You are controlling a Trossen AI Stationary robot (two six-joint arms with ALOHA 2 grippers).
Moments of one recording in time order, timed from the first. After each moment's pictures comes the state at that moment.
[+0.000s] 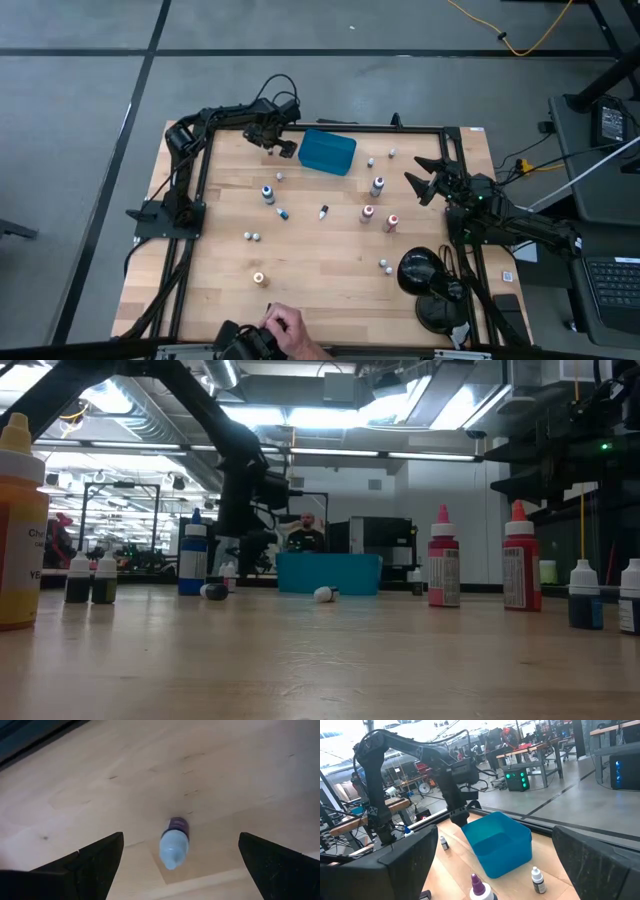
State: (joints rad) left arm 0.75 2.01 1.43 -0.96 -0.14 -0.46; right arm -0.34 0.00 0.01 0.06 0.23 0.31
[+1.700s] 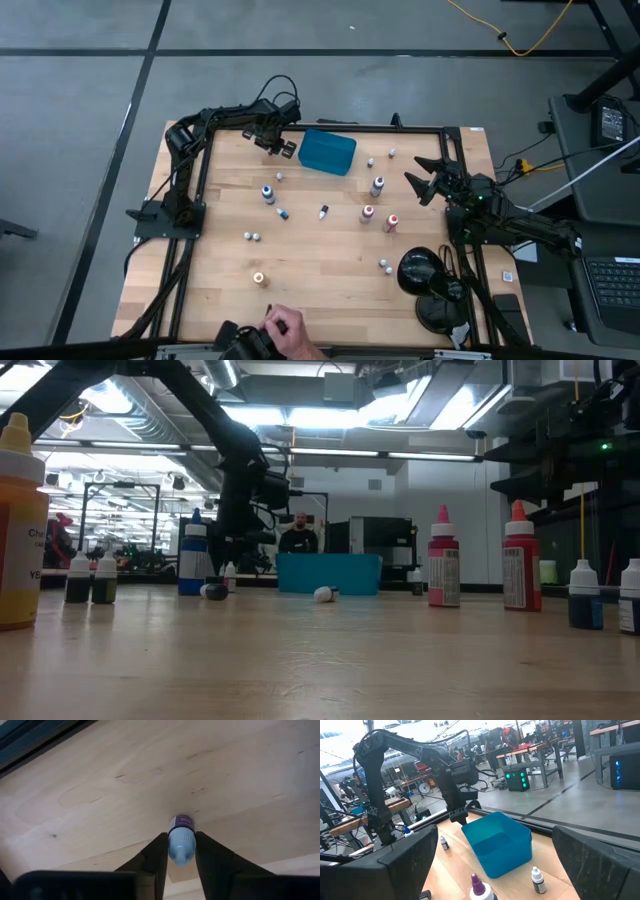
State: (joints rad) left arm 0.74 2.01 1.43 -0.98 -0.17 -0.46; right arm -0.34 0.00 0.01 0.06 0.23 0.31
